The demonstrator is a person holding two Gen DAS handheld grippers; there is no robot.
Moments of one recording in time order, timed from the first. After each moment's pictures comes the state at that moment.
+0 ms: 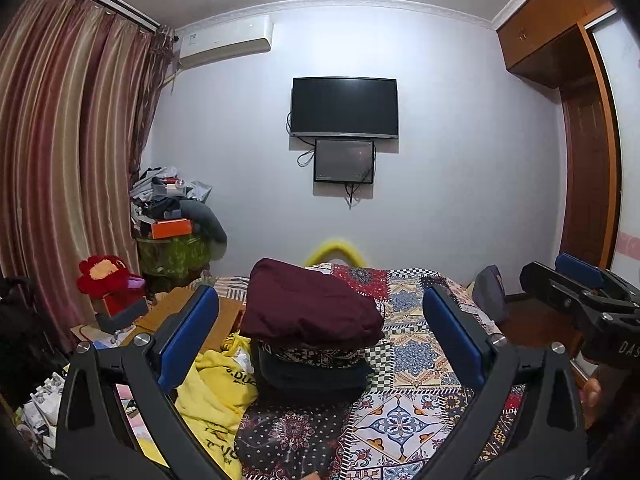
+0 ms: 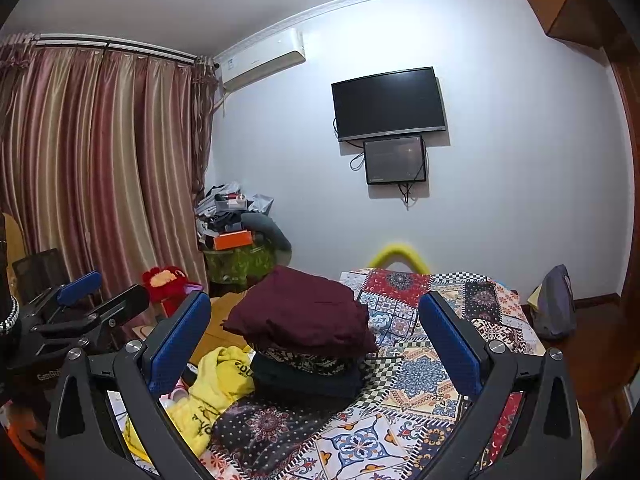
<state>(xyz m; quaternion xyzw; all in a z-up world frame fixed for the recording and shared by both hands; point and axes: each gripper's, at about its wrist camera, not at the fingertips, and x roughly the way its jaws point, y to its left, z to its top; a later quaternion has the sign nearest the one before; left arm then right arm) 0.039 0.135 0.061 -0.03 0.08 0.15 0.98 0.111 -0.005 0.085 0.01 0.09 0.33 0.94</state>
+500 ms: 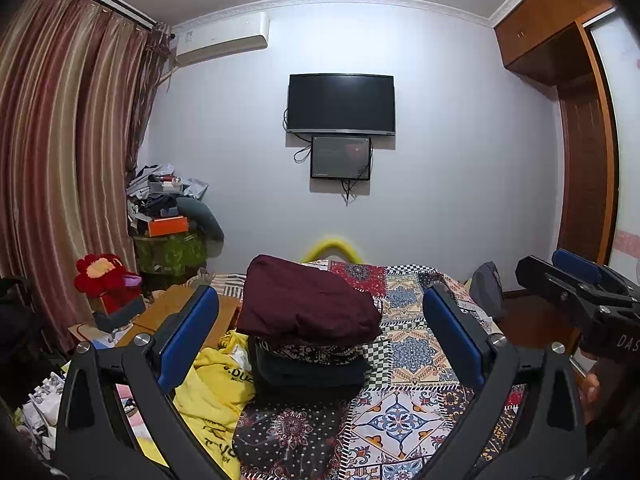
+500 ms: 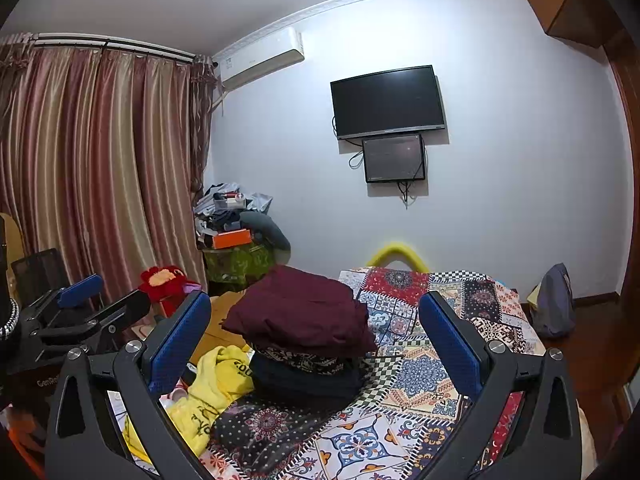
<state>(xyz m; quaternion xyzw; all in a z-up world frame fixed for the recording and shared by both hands) 0.040 0.135 0.059 -0.03 0.08 0.15 0.99 0.114 -0.004 0.083 0.01 0.09 0.32 0.94</state>
